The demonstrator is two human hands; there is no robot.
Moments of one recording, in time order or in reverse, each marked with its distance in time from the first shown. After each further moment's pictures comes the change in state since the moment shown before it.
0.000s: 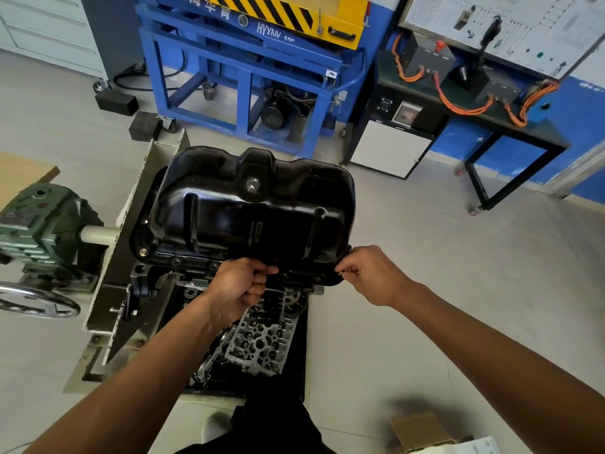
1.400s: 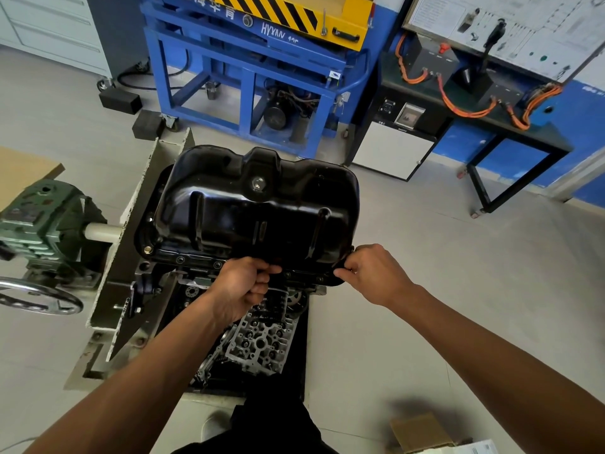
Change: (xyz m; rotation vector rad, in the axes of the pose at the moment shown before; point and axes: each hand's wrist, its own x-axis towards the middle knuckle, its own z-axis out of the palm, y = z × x) left_hand 0.003 -0.002 -0.001 -0.011 -0.004 -0.003; right_hand 0.003 -0.006 0.002 -0.140 0.089 0.084
